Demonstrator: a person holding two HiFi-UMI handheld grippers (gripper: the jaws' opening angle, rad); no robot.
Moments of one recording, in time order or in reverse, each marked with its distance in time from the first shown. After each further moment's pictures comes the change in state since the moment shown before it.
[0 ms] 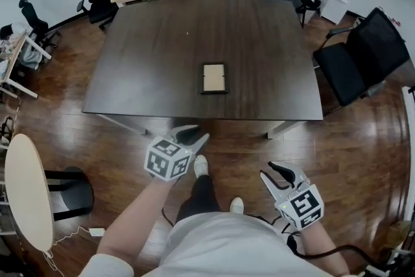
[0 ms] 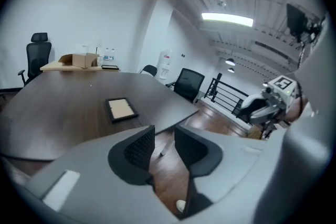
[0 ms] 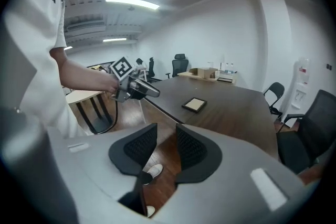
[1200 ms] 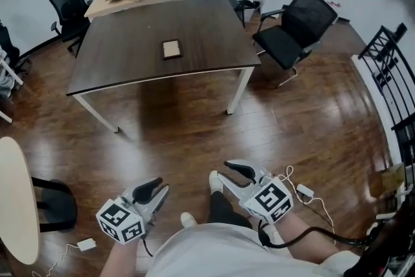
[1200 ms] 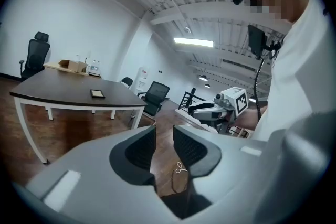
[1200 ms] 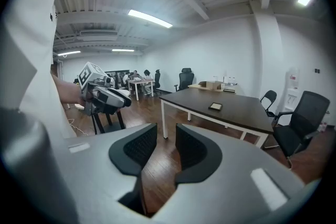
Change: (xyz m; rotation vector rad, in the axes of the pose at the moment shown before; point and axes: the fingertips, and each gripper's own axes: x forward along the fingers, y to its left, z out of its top) left arm -0.278 -0.218 -0.187 0.011 -0.207 -0.183; right arm -0.115 0.253 -0.051 -0.021 -0.136 -0.020
